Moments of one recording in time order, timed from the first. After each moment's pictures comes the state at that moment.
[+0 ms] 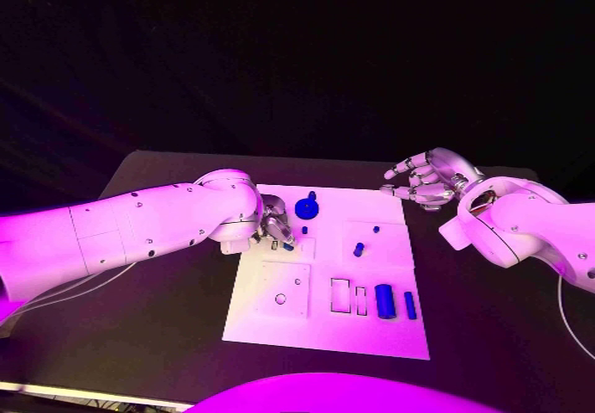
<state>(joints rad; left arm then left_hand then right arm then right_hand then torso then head) 1.21 -0.69 -0.05 1.45 -1.05 0.18 -0.63 1.04 -0.22 0.90 0.18 0.10 0.81 0.07 0.93 0.57 1.30 -0.04 1.25 1.00 1.47 -0.09 1.55 1.31 0.12 1.26 0.02 1.36 1.04 1.33 -0.88 -0.17 1.58 -0.81 -0.47 -0.09 1.41 -0.16 0.15 0.29 0.28 0.86 0.17 0.22 0.34 1.30 0.08 1.30 1.22 1.47 0.00 1.52 1.31 0.08 1.35 0.11 1.16 1.24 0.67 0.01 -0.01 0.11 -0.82</state>
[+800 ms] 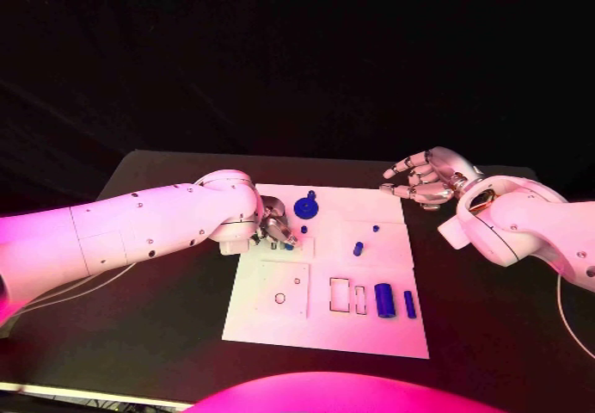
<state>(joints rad) 1.21 -0.69 -0.06 1.44 -1.04 0.20 -0.63 0.98 -0.23 0.76 0.25 0.10 0.89 0.01 0.92 0.72 1.31 -0.05 1.25 1.00 1.47 -0.09 1.55 1.31 0.12 1.26 0.02 1.36 1.05 1.33 -0.88 -0.17 1.59 -0.81 -0.47 -0.09 1.40 -0.16 0.15 0.29 0.28 0.86 0.17 0.22 0.34 1.30 0.08 1.30 1.22 1.47 0.00 1.52 1.31 0.08 1.35 0.11 1.15 1.24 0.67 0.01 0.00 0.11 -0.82</state>
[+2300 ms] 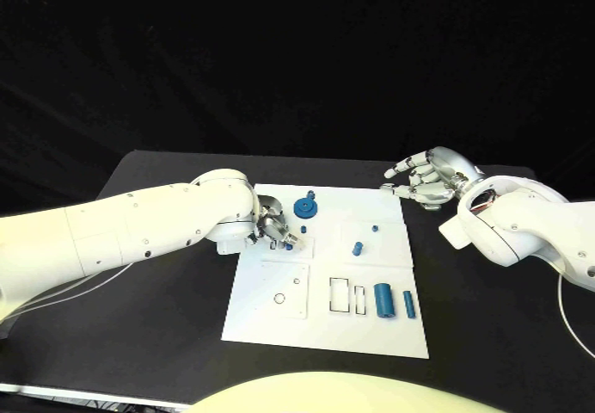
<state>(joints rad) 1.21 -0.70 -0.05 1.45 -1.04 0.20 -0.63 0.98 -0.19 0.41 0.29 0.10 0.90 0.01 0.89 0.73 1.31 -0.05 1.26 1.01 1.46 -0.09 1.55 1.31 0.12 1.27 0.02 1.36 1.05 1.32 -0.89 -0.17 1.59 -0.81 -0.47 -0.09 1.40 -0.16 0.15 0.29 0.28 0.86 0.17 0.22 0.34 1.30 0.08 1.30 1.22 1.47 0.00 1.52 1.31 0.08 1.35 0.11 1.14 1.24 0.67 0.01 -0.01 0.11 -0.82</state>
